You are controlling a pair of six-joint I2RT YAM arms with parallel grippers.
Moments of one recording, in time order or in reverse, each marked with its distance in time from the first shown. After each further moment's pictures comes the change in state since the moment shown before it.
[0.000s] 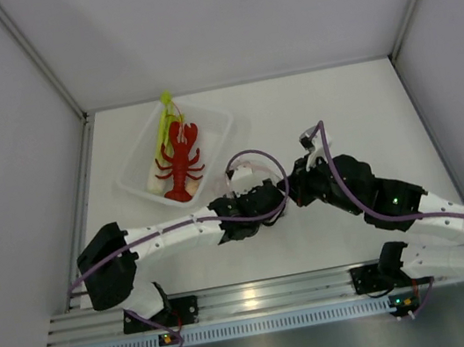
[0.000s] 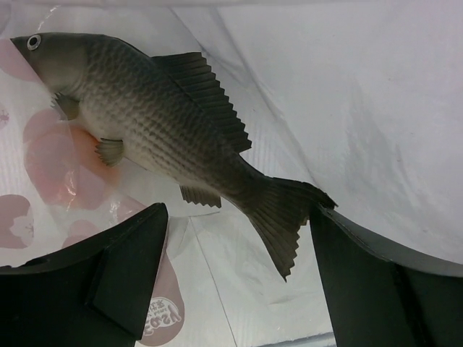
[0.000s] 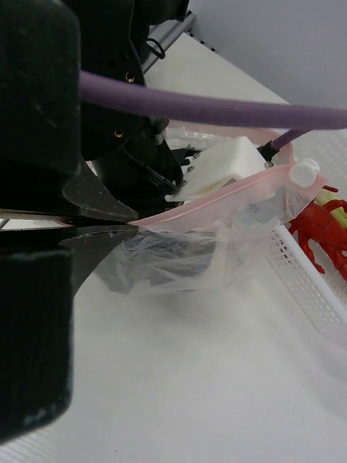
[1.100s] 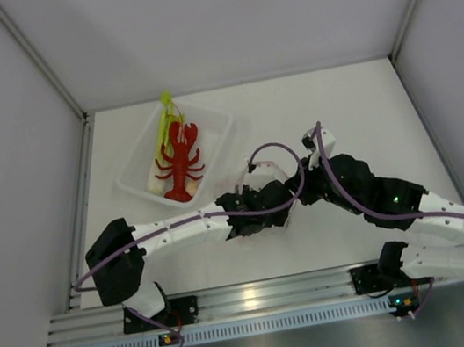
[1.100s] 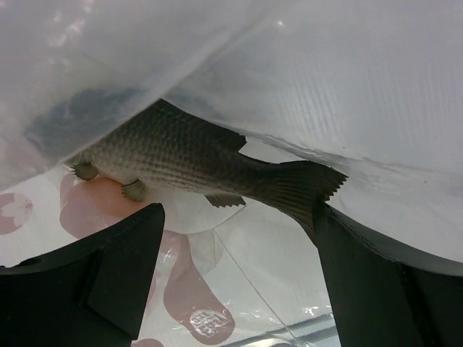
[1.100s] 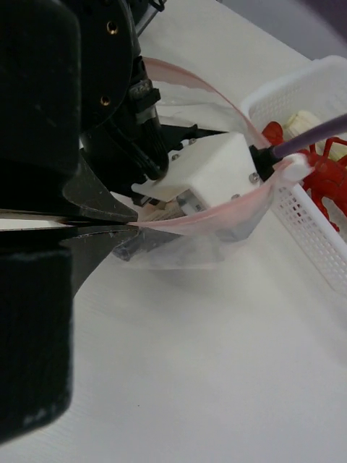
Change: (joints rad) left arm -0.006 0.101 0.124 -0.055 0.121 0.374; right arm -0.028 -0.001 0.010 -0.083 0.058 -0.027
